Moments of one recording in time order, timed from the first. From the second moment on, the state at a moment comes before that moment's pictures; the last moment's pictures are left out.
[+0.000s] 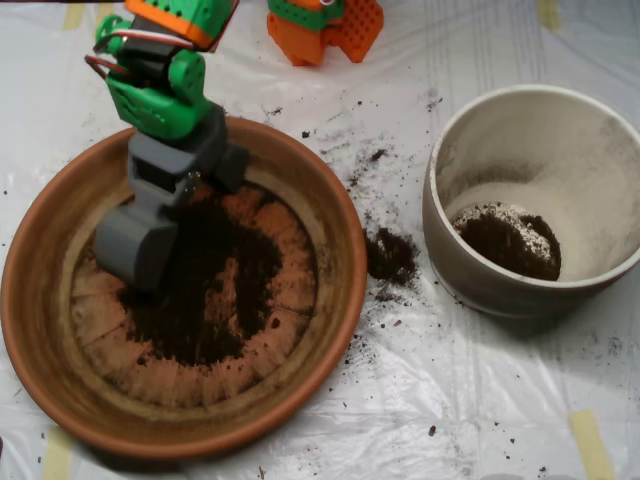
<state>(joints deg) 35.7 83.8 110.6 57.7 -2.6</state>
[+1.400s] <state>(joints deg) 33.1 82.6 110.7 31.5 -15.6</state>
